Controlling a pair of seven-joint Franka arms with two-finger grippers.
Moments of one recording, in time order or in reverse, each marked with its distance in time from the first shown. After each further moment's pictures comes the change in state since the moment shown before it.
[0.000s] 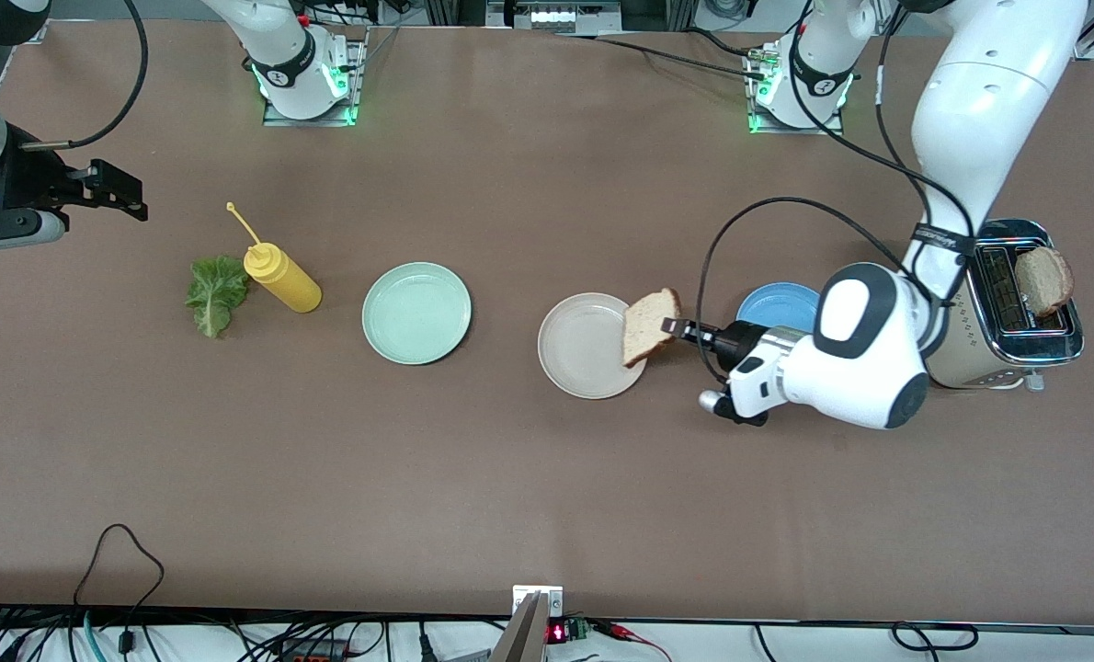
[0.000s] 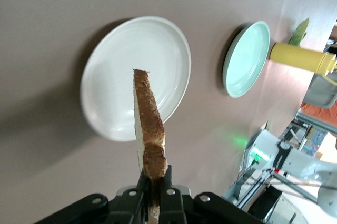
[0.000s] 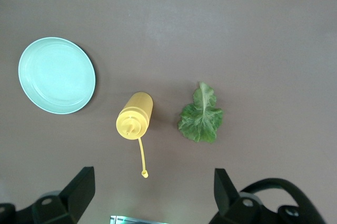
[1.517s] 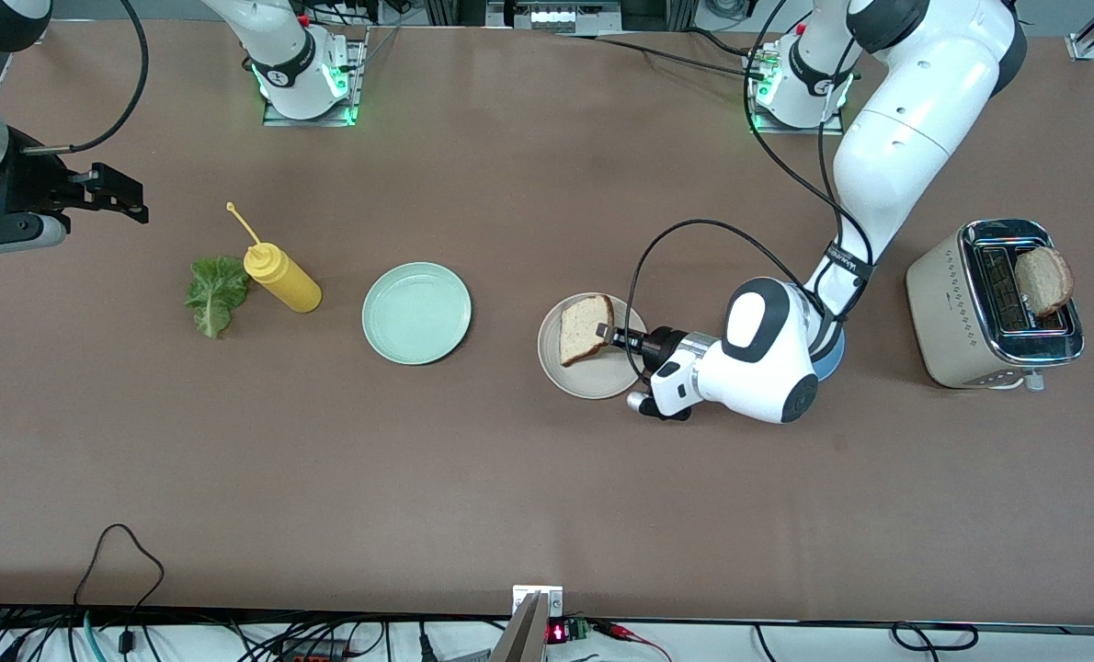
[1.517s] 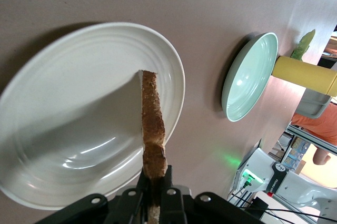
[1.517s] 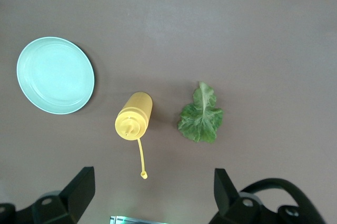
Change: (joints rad) left arm -0.111 0.149 0.000 0.011 -0.053 0.159 -0.008; right arm -0.001 0.012 -0.002 0.000 0.000 0.003 -0.001
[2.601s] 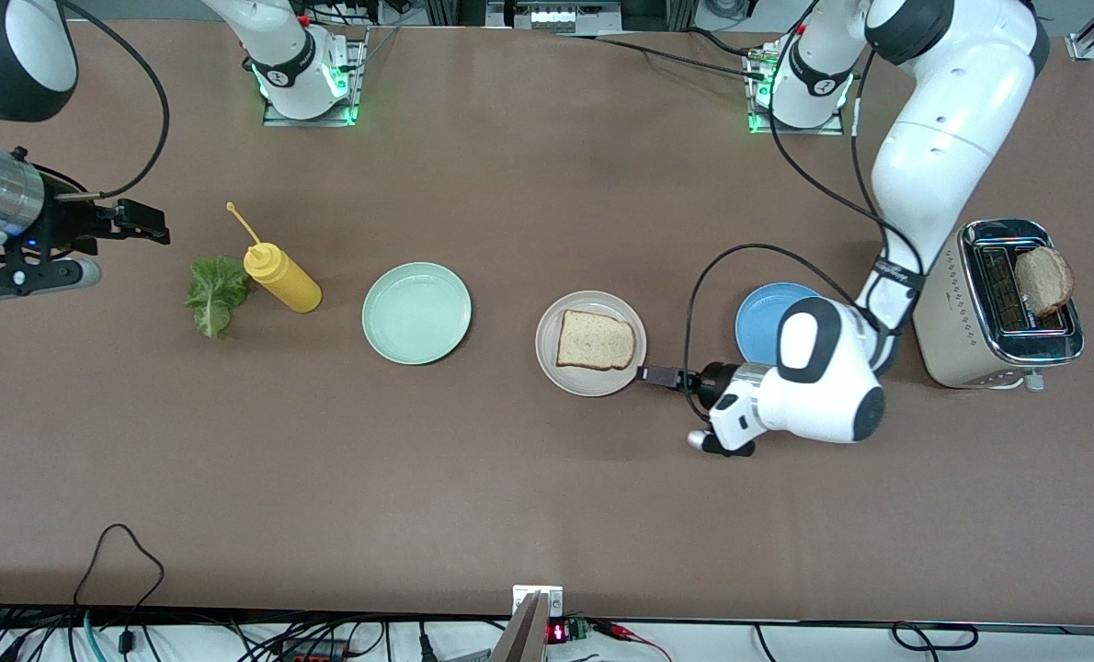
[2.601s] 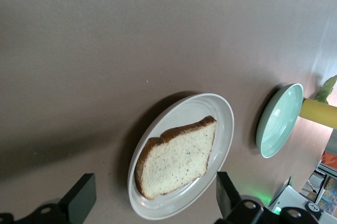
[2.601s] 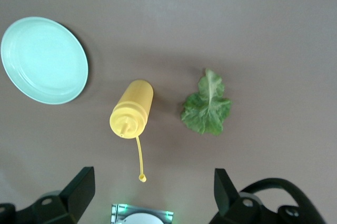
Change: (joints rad) left arm 0.092 -0.025 0.036 0.046 0.117 0.037 0.005; right arm 0.000 0.121 -0.001 0.030 -0.001 -0.047 -0.002
